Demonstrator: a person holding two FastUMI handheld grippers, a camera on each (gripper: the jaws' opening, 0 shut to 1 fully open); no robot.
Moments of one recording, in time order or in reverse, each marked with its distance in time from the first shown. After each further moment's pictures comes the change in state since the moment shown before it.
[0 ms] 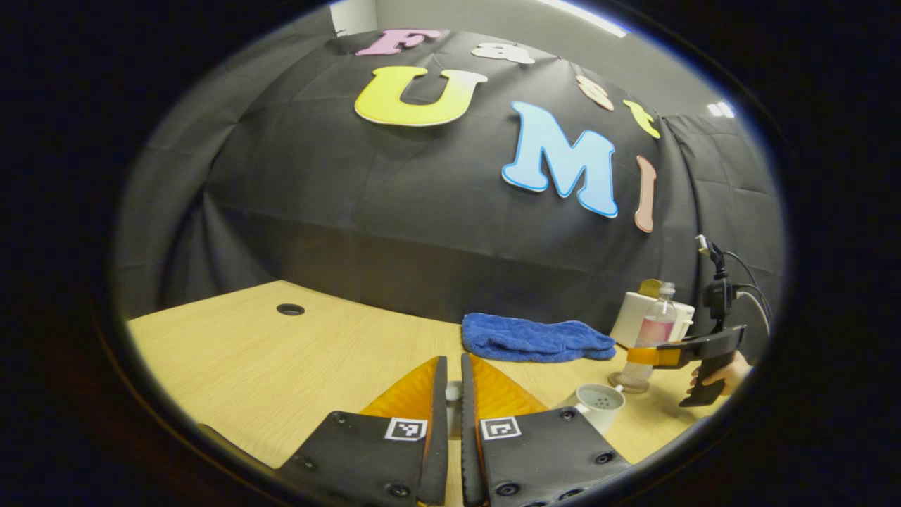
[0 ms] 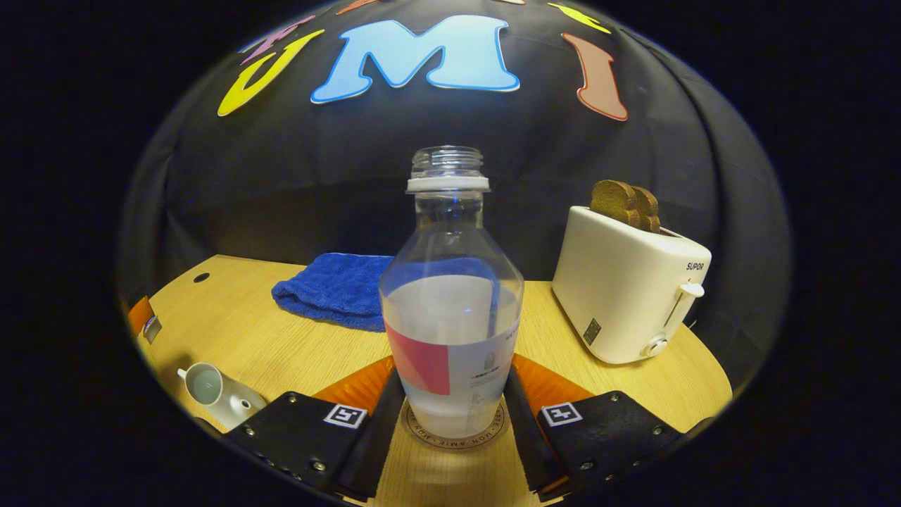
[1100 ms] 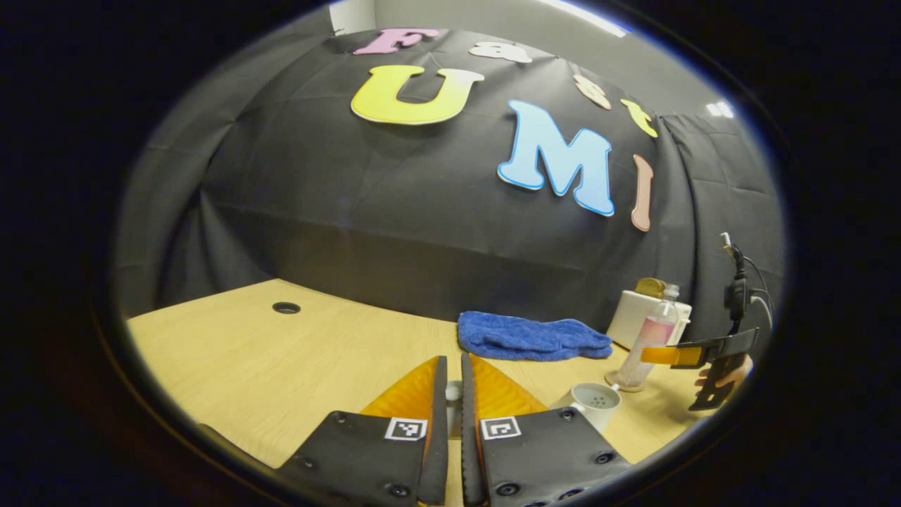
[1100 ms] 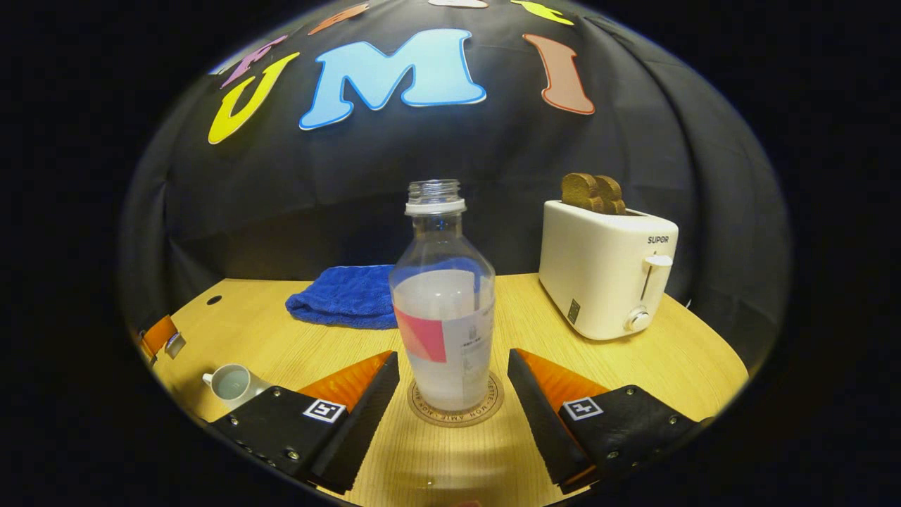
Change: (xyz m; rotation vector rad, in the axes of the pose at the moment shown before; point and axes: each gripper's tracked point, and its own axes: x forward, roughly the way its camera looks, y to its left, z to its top) left arm 0.001 -0.007 -0.002 0.004 0.006 -0.017; right arm -0.050 -0.009 -0.009 0.123 -0.042 0.014
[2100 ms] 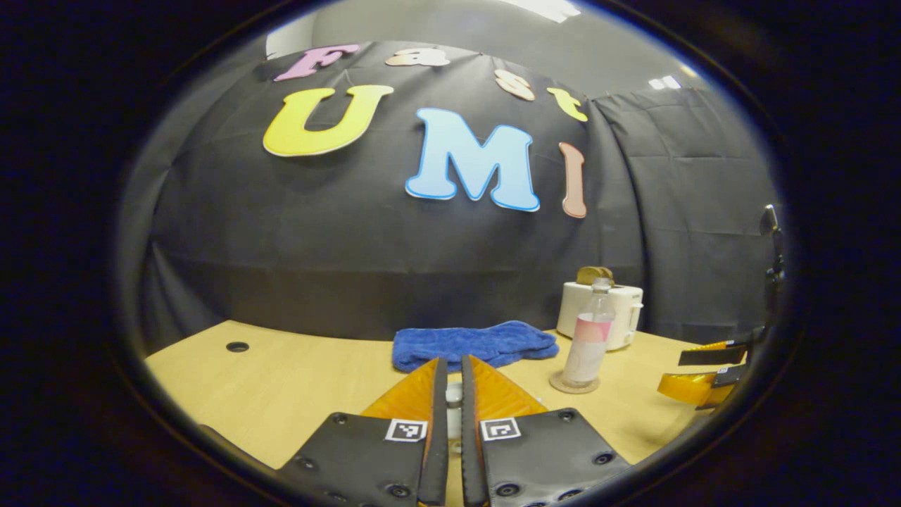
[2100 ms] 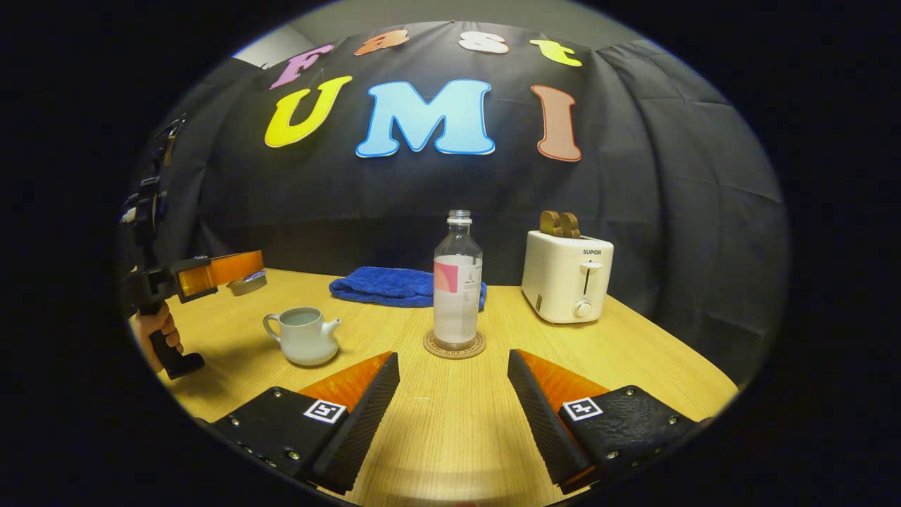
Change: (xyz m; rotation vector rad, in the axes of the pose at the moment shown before) left arm -0.009 -0.121 0.019 0.162 -0.012 -0.199; right arm -0.133 0.010 -0.019 -0.111 -0.158 0.025
